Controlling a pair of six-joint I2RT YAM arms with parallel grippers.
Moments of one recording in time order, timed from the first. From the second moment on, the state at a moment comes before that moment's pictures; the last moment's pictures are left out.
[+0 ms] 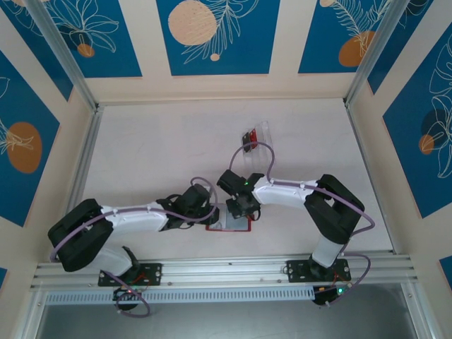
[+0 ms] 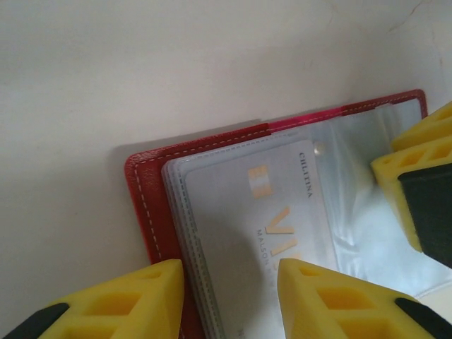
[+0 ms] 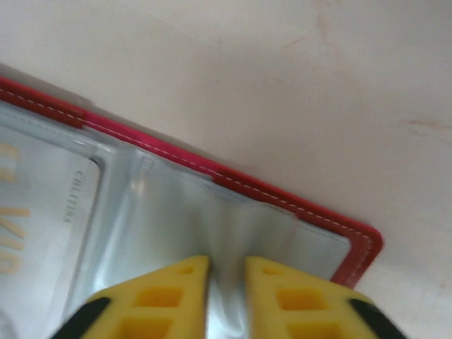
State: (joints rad) left arm -0.91 1.44 0.58 -0.09 0.04 -0.71; right arm 0.91 1.71 1.00 -0.68 0.06 0.57
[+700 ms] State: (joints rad) left arm -0.94 1.49 0.60 -0.04 0.02 -0.71; right arm 0.86 1.67 1.01 -0.63 -0.17 0.59
